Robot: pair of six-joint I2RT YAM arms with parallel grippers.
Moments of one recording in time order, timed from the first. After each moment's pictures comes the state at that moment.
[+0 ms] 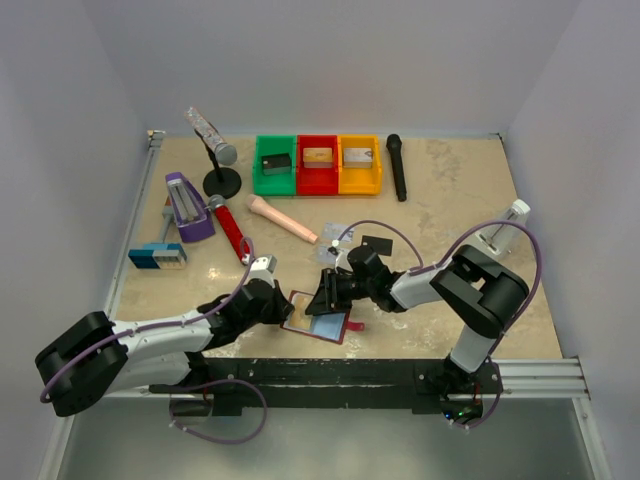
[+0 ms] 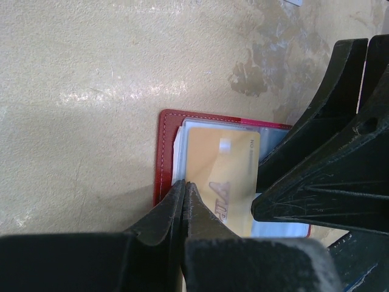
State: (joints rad) left arm -0.91 1.10 0.24 0.17 -0.19 -0.86; right arm 0.81 1.73 0.57 0.52 -0.57 0.93
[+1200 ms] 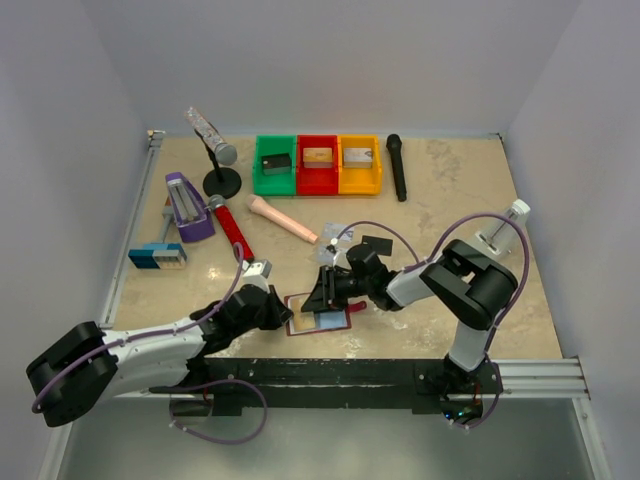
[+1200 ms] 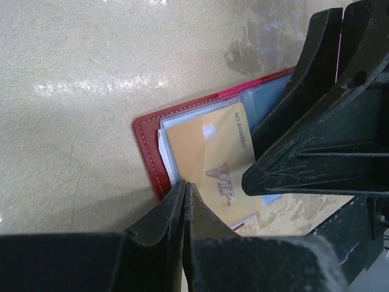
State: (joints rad) left arm -0.90 1.01 0.17 0.18 -0.13 -0.91; right arm 0.80 1.80 0.58 0.62 -0.62 1.01
